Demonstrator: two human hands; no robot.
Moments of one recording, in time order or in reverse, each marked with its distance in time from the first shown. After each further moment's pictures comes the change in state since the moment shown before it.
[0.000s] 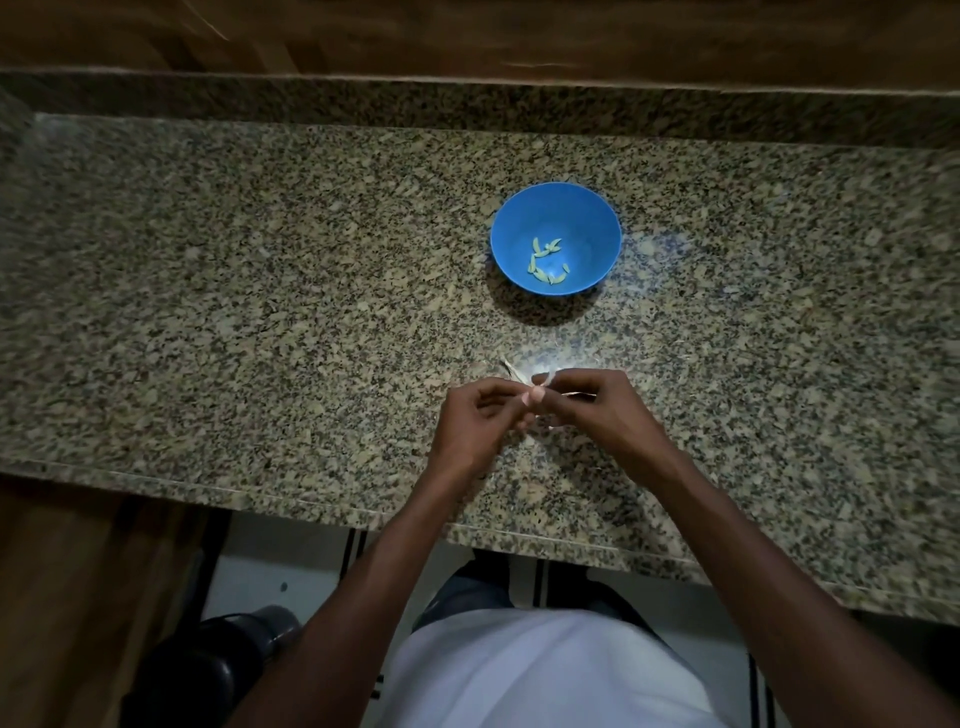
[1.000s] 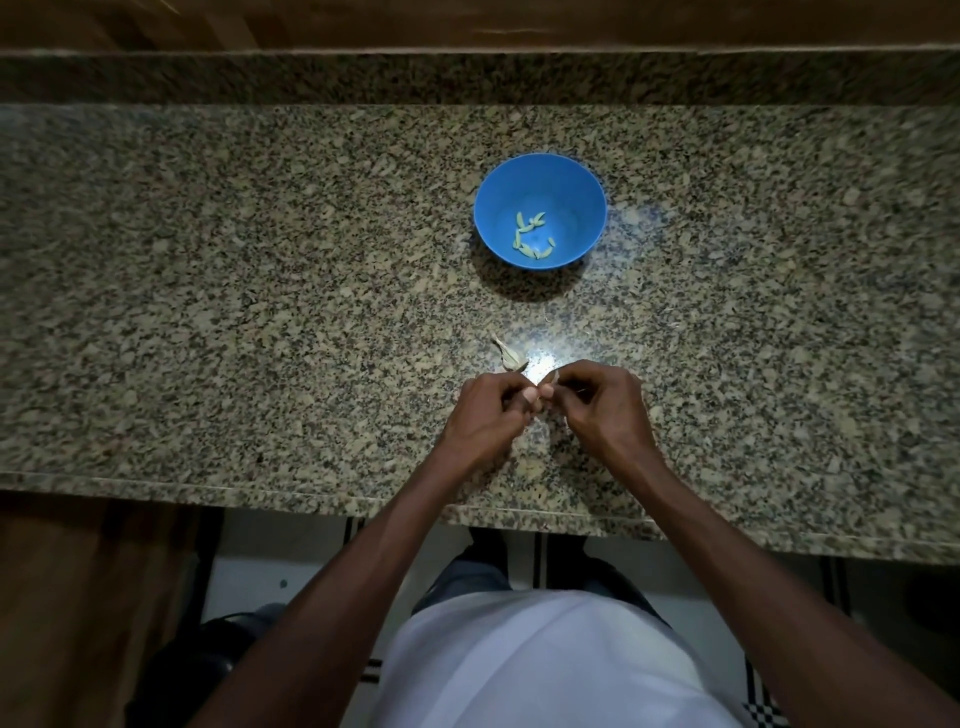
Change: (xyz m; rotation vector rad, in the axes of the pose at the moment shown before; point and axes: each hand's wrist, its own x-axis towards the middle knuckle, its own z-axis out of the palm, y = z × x) left_hand 0.004 -0.010 0.005 0.562 -0.199 0.067; right_hand -0.019 0.025 0.019 -0.233 0.307 -0.131
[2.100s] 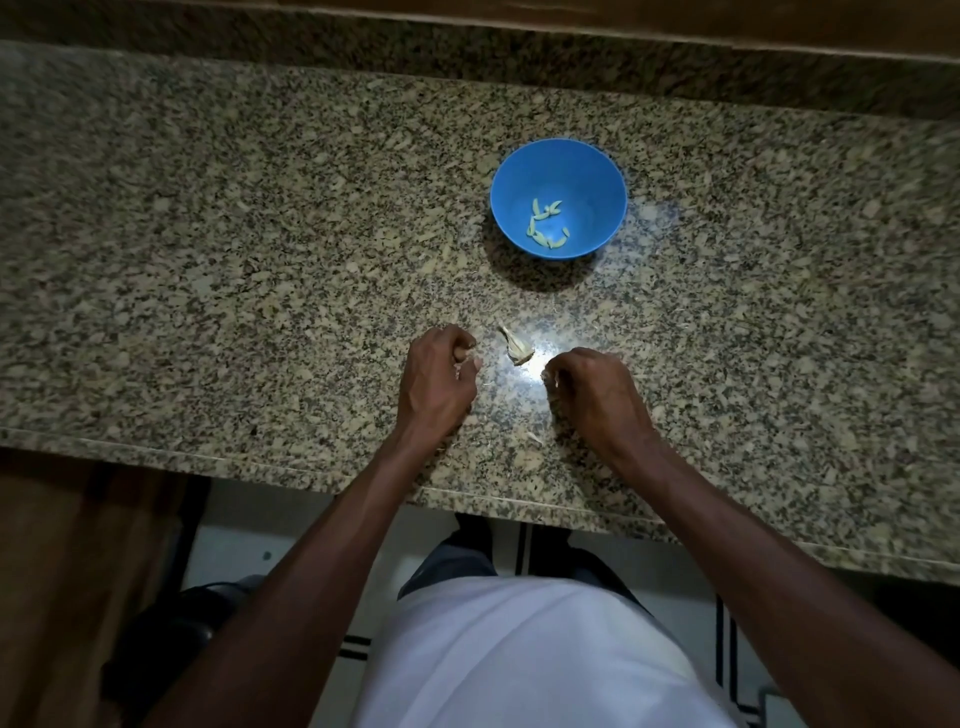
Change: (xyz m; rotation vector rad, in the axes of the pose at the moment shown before) left_hand 0.018 -0.045 -0.025 0.245 0.395 0.049; right_hand 0.021 0.014 0.004 -0.599 -0.088 -0.351
